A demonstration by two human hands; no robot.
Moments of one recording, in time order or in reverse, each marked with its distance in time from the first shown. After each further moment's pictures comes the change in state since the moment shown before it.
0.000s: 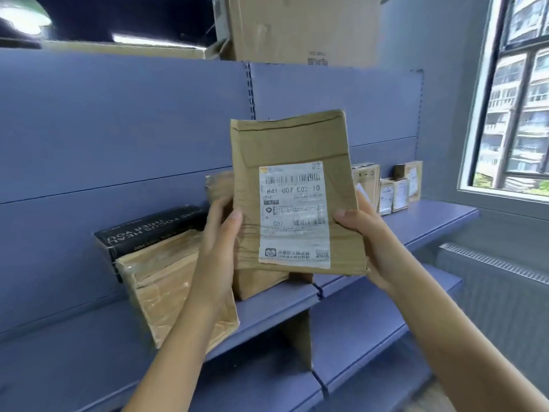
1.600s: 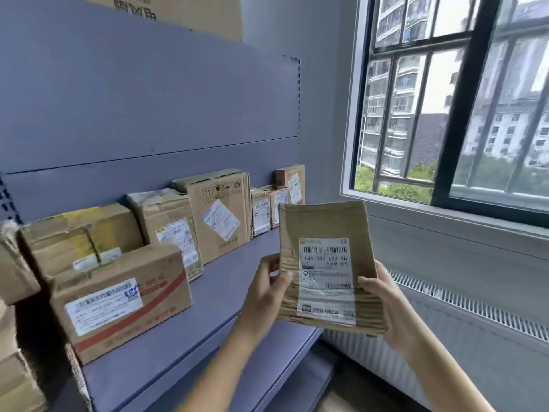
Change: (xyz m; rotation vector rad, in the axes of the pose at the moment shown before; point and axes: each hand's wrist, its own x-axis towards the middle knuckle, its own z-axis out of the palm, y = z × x) left_hand 0.114 -0.257 0.376 -0.024 -0.485 -0.377; right_hand 0.032 0.068 -0.421 -0.097 0.488 0.189
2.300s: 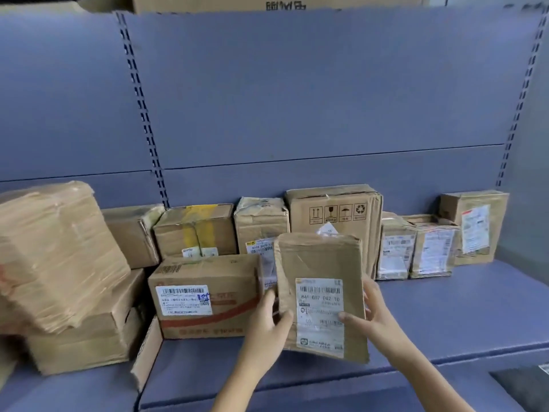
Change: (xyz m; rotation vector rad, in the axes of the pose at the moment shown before) left_hand 0.078 -0.094 -0.071 0.470 0.701 -0.240; right_hand 0.258 0.123 0.072 -0.228 -0.770 -0.064
